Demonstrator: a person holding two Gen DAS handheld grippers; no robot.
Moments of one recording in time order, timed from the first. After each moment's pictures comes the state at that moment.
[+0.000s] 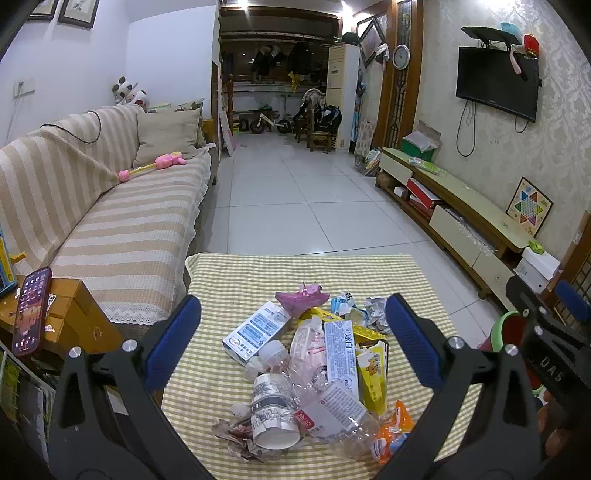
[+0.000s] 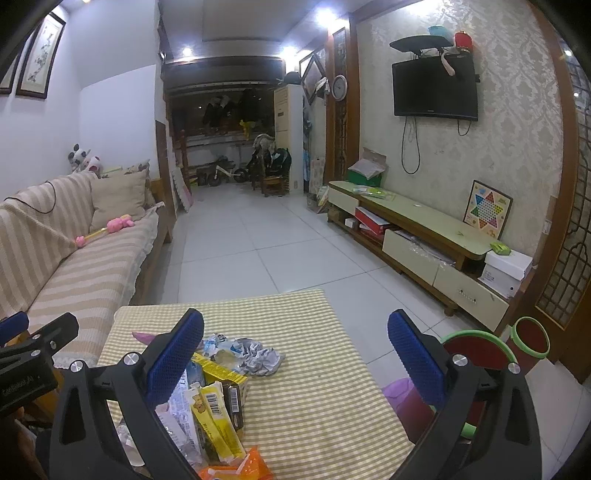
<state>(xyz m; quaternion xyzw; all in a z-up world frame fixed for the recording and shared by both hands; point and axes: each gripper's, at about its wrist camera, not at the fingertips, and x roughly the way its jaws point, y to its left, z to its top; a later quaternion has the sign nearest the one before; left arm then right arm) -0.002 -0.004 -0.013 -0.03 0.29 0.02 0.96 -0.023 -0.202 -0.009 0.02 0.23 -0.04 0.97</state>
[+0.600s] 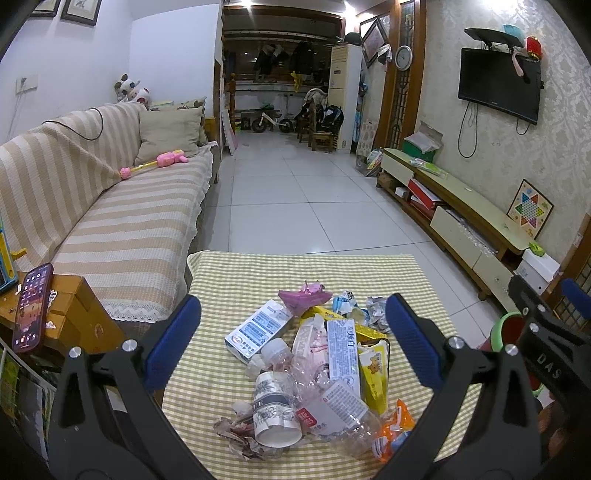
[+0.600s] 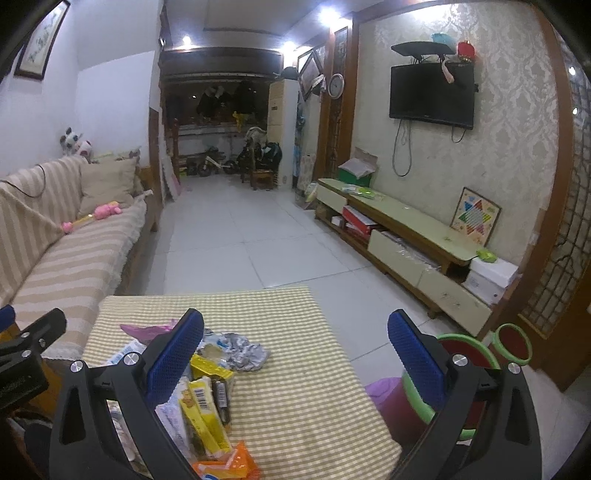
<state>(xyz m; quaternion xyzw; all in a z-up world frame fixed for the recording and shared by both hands) -0.004 0.000 -0.016 -0.04 0.29 0.02 0.95 -0.024 -0.188 -0.004 -0.02 0.24 -0.07 0.97</state>
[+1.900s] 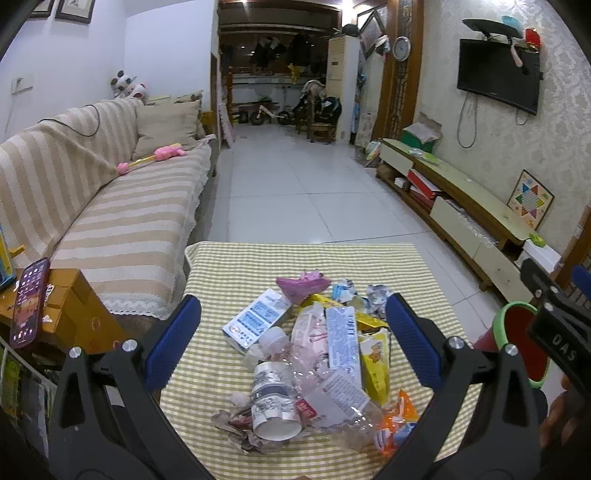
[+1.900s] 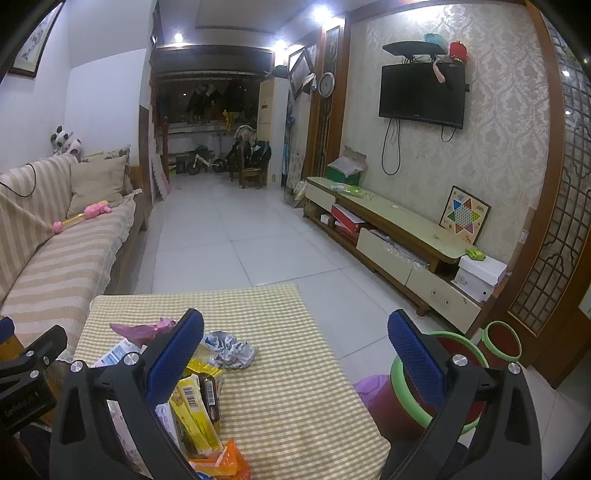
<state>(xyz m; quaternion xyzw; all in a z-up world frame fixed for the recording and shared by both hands) -0.005 -0.001 -0.022 -0.03 0.31 0.02 0.95 -0.028 -0.195 -0.003 -0.02 0.25 -0.09 0.97</state>
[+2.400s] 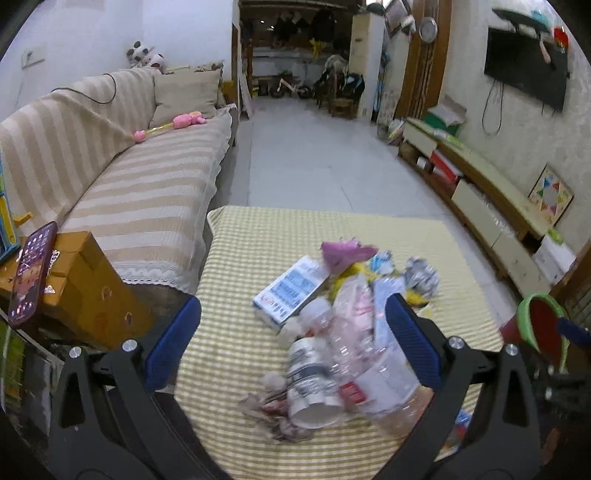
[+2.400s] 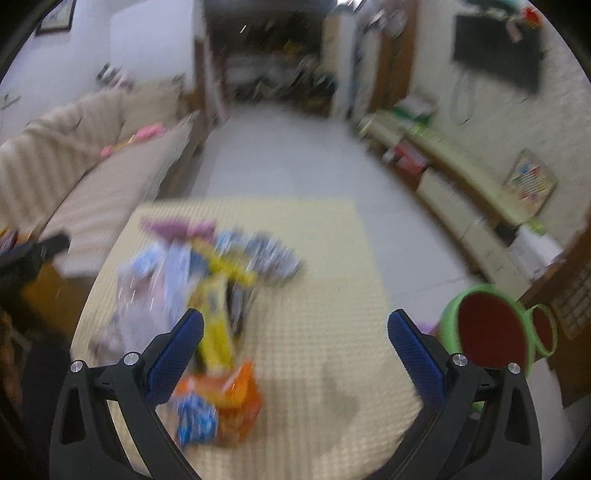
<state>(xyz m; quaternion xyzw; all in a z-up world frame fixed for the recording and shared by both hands) 0.007 0.037 -0.059 -0.04 0.37 0.05 0.93 -0.022 -0.195 -0.085 -0.04 0.42 0.07 0.91</state>
